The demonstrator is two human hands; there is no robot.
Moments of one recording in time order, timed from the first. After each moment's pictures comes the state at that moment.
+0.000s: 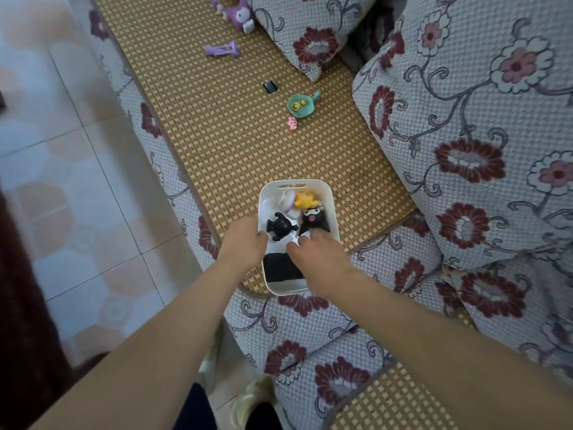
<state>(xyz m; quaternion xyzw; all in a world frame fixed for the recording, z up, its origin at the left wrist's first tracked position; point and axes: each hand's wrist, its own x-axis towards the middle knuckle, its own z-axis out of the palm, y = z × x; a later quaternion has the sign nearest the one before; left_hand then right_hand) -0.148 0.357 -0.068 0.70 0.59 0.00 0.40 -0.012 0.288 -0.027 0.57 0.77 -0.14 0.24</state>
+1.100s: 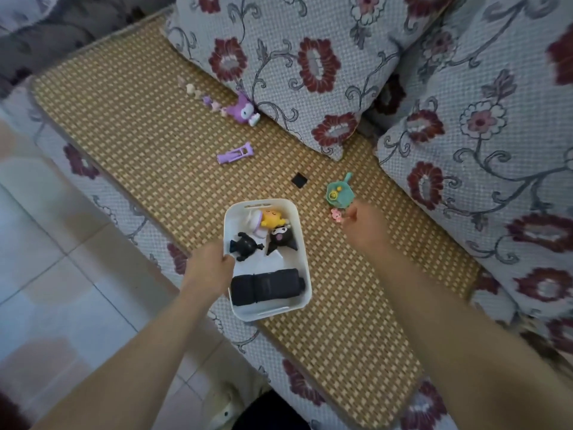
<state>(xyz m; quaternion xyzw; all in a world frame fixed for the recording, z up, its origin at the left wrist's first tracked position) -0.258 0.696 -0.081 0.76 0.53 -0.03 0.37 0.011 0.595 -0.084 0.92 0.31 -0.21 -0.11</state>
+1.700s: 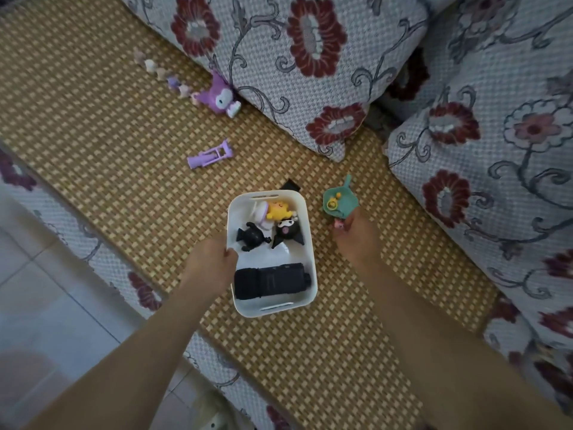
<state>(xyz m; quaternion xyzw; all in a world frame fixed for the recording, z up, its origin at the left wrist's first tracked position) -0.176 0.746 -0.132 0.75 0.52 -0.08 0.39 0.061 0.624 -0.172 0.93 0.23 -0.25 -0.16</state>
